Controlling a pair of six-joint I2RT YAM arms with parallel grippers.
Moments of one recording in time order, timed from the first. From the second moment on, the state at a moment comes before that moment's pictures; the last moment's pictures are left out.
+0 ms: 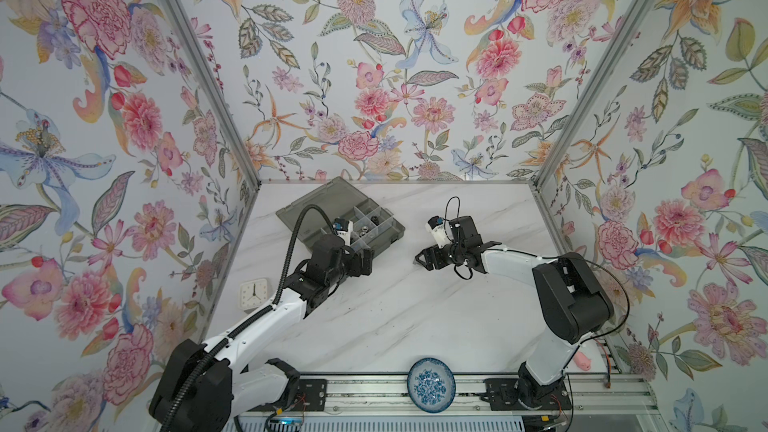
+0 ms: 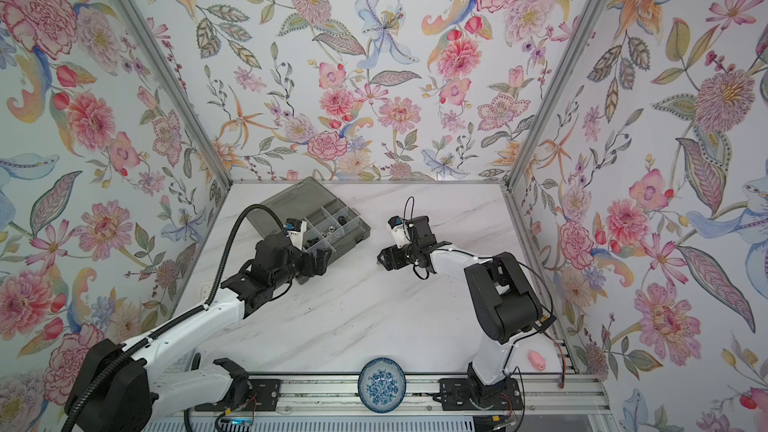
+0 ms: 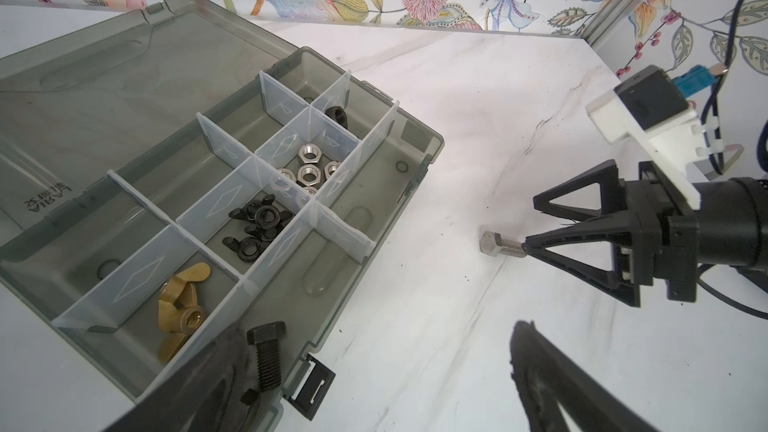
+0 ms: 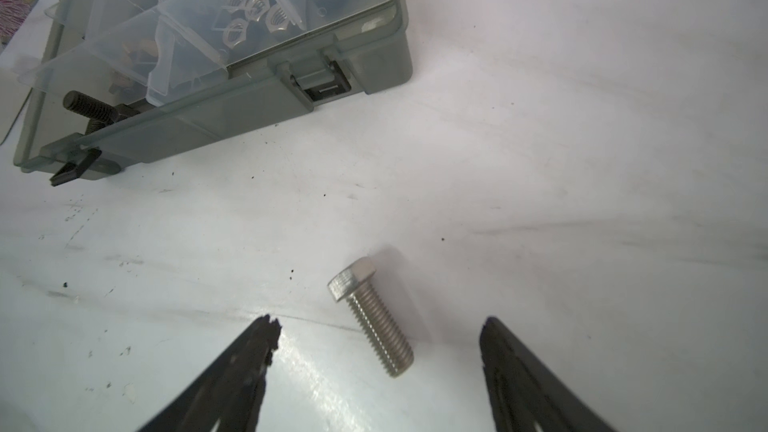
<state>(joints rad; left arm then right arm) -0.51 1.17 0.68 -0.05 -0.05 -0.32 0.45 1.79 1.00 -0.07 -0.34 0.03</state>
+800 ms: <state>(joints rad) -0.49 1.15 0.63 -0.06 -0.05 -0.34 0.54 1.87 1.06 -0.19 -0.25 -0.07</state>
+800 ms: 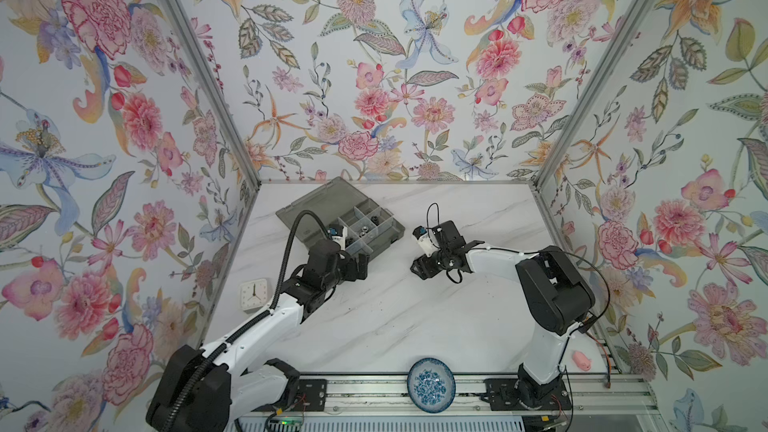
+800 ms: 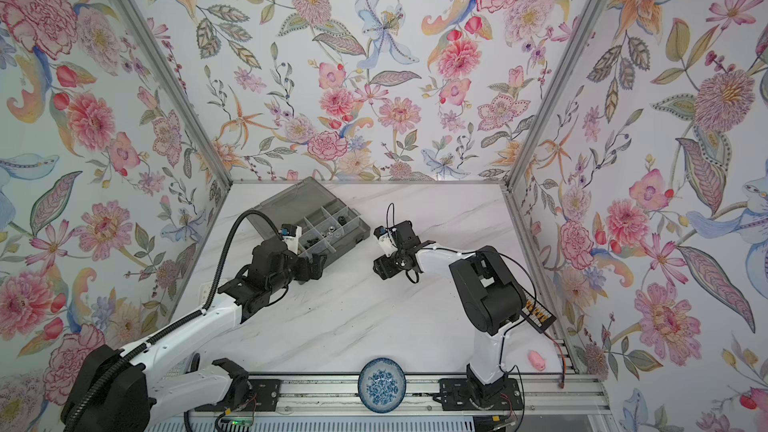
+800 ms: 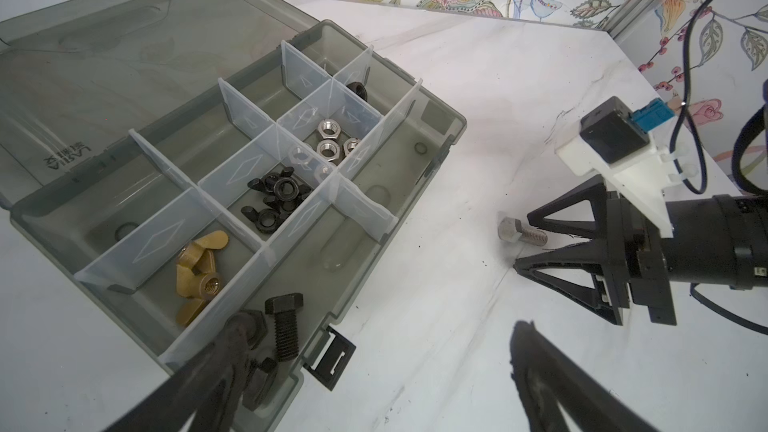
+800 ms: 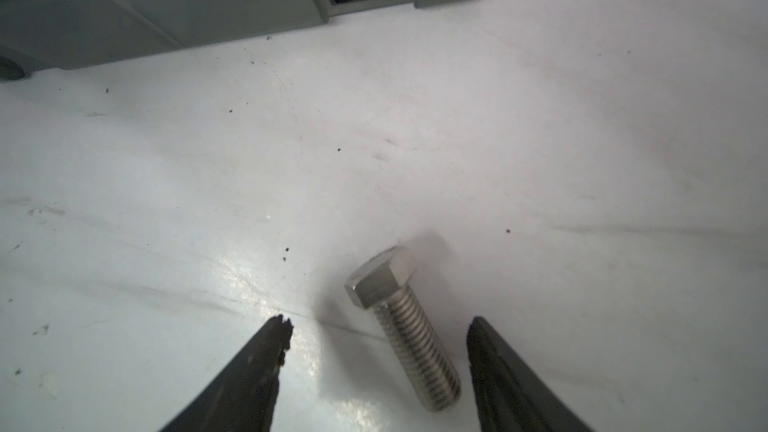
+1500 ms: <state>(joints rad) -0.47 1.15 0.63 -0.05 -0.04 -0.34 0.55 1.88 1.06 -0.19 -0.22 -0.10</state>
